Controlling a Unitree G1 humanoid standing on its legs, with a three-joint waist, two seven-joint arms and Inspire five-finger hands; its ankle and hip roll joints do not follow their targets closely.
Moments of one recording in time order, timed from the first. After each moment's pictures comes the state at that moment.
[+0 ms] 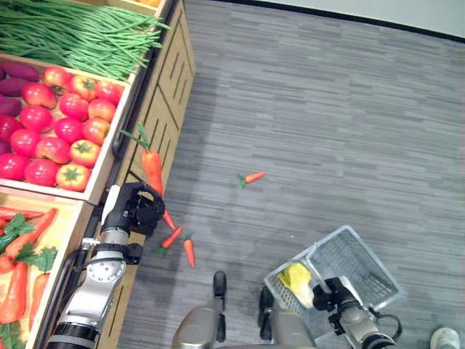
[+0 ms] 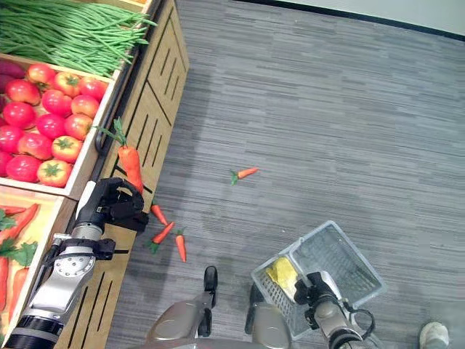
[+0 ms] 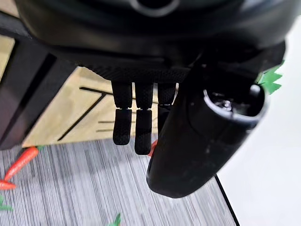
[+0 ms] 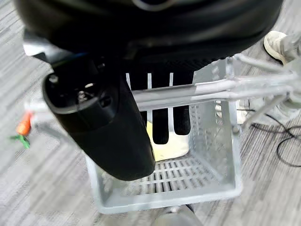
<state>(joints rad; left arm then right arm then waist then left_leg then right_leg) 0.07 0.58 -0.02 0.03 -0.10 0.05 0.21 -0.11 -0.29 0.22 1.06 -0.15 0.04 -0.18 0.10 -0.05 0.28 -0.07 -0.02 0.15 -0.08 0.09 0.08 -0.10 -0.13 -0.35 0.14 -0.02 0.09</state>
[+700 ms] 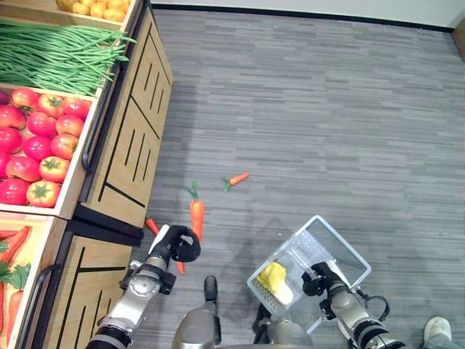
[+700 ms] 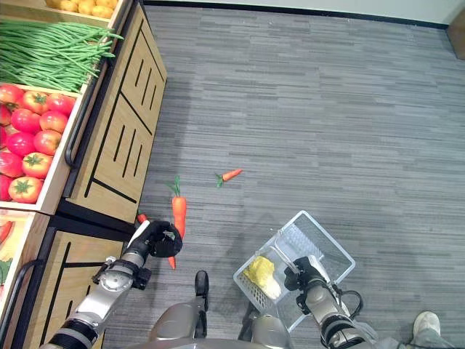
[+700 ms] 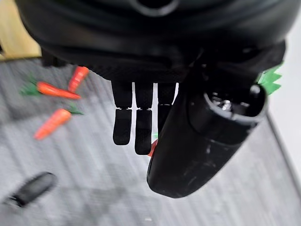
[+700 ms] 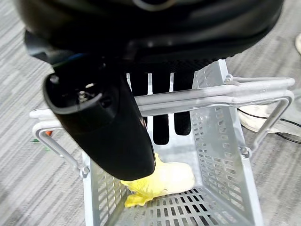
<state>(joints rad) 0.00 0.43 -0.30 0.38 0.01 0.10 0.09 -0.15 -0.32 0.29 0.96 -0.19 0.09 -0.17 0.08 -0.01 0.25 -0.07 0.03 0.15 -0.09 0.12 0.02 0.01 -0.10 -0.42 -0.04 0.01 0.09</state>
